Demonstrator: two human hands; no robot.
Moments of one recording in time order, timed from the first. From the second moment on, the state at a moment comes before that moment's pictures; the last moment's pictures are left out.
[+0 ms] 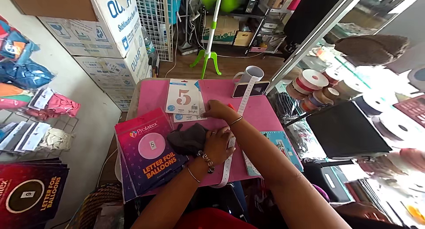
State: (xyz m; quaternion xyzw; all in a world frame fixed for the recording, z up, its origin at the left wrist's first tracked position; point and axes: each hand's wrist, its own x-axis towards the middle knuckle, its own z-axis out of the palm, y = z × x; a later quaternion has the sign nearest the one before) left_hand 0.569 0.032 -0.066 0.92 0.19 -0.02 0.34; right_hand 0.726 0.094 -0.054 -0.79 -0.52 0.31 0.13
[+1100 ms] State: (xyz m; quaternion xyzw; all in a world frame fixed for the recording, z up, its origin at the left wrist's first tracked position) left_hand 0.456 0.002 -0.123 0.98 0.08 0.19 0.05; right_hand 0.644 -0.076 -0.115 -0.82 -0.46 -0.09 0.34
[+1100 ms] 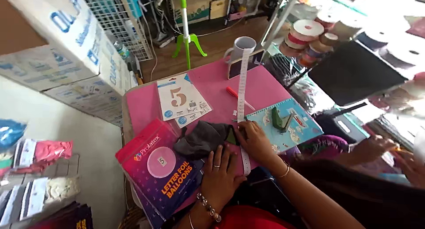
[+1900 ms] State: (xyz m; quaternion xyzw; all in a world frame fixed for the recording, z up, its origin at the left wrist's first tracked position) left_hand 0.453 -0.005 -0.131 0.97 0.09 0.21 -0.01; right_hand 0.645 -0.083 -0.118 -0.81 -0.46 -0.05 0.36
